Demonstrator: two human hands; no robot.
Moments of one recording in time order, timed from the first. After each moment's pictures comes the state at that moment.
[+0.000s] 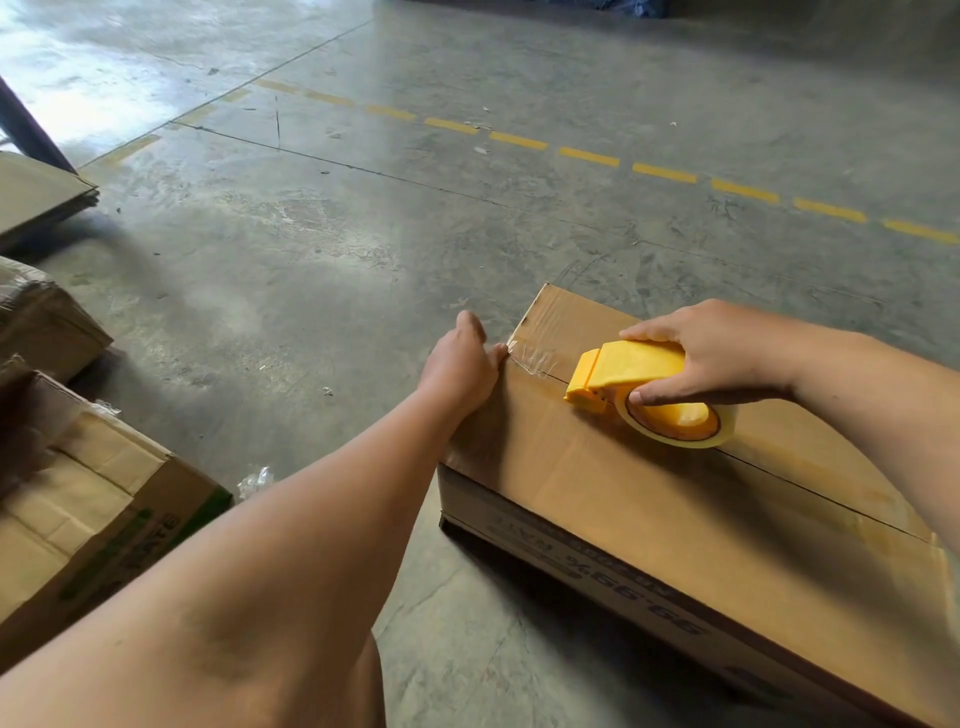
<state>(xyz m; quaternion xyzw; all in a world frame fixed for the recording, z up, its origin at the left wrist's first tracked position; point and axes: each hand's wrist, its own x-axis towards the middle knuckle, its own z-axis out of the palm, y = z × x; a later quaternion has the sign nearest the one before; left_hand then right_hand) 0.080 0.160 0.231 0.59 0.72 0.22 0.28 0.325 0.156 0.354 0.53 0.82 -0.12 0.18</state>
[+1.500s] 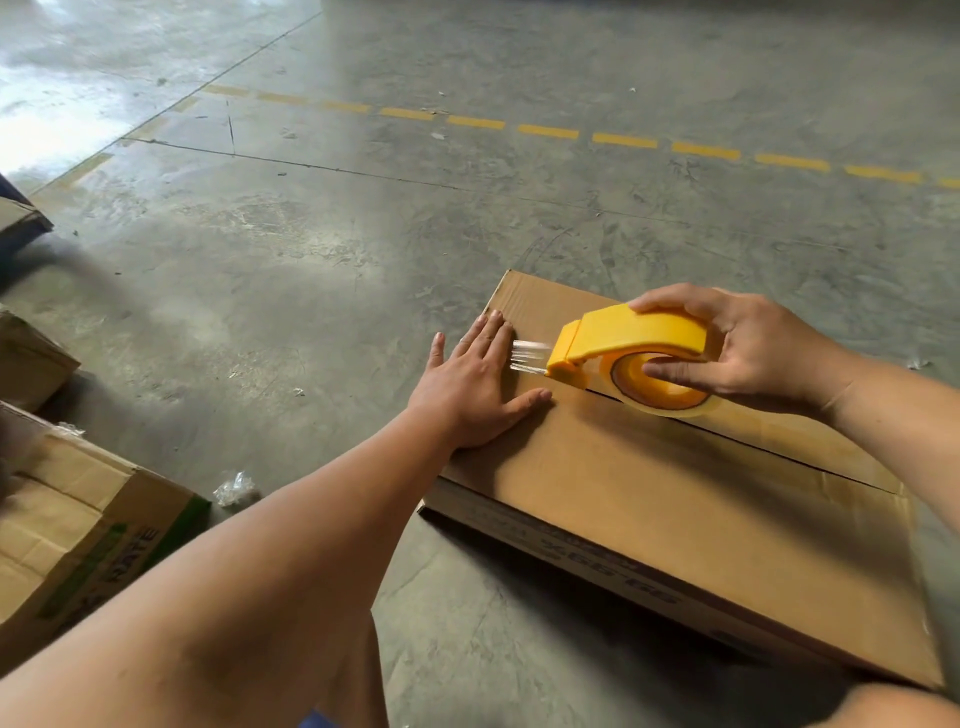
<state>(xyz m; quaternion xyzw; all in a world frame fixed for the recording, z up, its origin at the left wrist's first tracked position) 0.130 0.126 0.213 0.80 0.58 0.05 0.13 0.421 0.113 0.320 0.48 0.84 -0.22 -0.16</state>
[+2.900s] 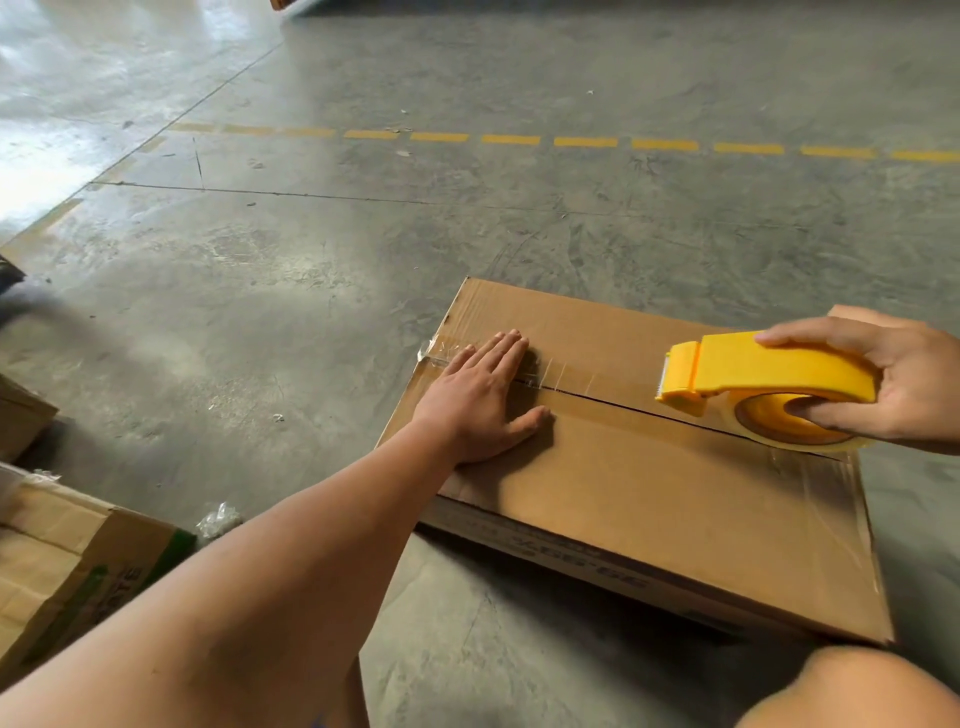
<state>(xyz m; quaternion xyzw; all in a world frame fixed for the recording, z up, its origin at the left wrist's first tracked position) 0.171 0.120 0.216 0.86 0.49 0.05 0.09 0.541 0.043 0.339 0.56 0.80 -0.18 -0.14</state>
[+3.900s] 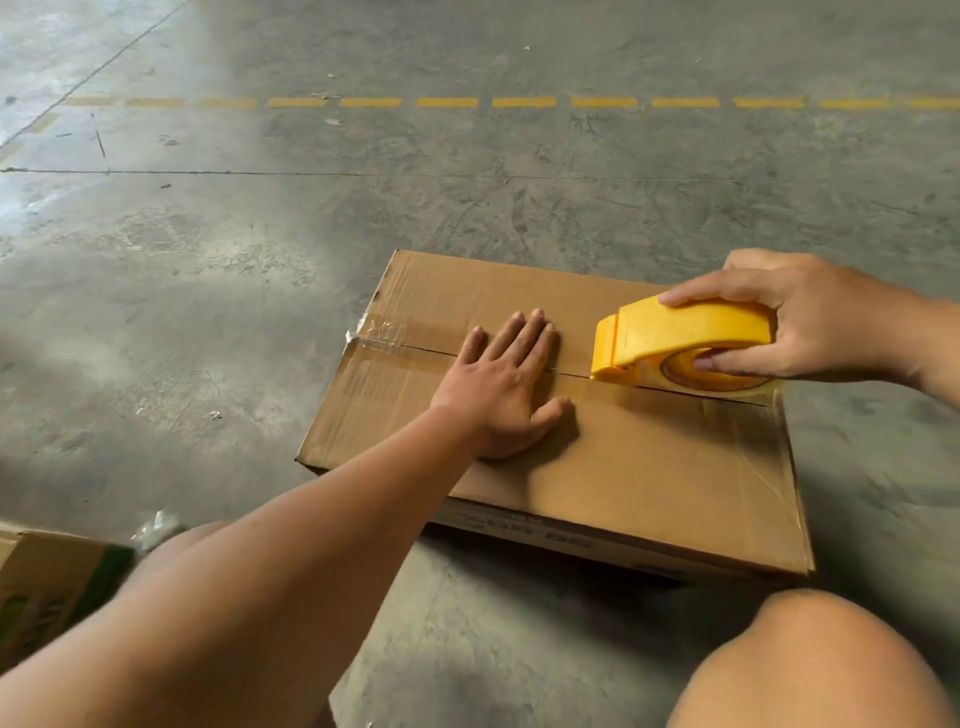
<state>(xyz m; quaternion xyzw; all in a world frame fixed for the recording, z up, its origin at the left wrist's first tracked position) 0.253 0.100 0.210 0.90 0.42 -0.03 0.07 0.547 0.058 0.334 0.52 0.83 -0.18 -0.09</state>
